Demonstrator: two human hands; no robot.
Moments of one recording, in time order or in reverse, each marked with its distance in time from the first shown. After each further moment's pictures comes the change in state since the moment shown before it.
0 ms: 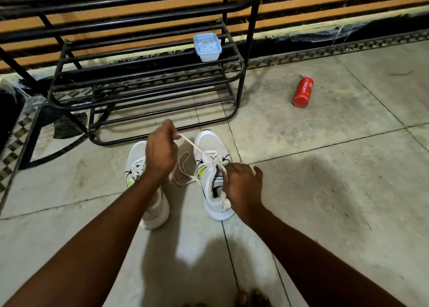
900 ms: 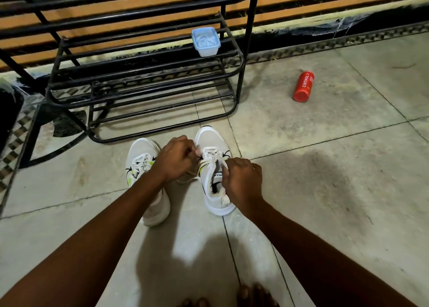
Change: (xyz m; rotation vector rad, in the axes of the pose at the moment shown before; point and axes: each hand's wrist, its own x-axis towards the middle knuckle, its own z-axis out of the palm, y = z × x) left_hand -0.014 -0.002 0.009 0.162 -0.515 0.173; right_hand 0.005 -0.002 -0.011 0.084 0.004 -0.018
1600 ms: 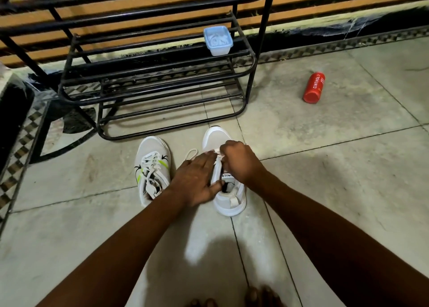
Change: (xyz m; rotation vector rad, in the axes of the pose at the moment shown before) left_hand -0.039 0.013 0.036 0.370 -0.194 0.085; right_hand 0.068 -0.021 -0.026 0.094 -0.392 -0.272
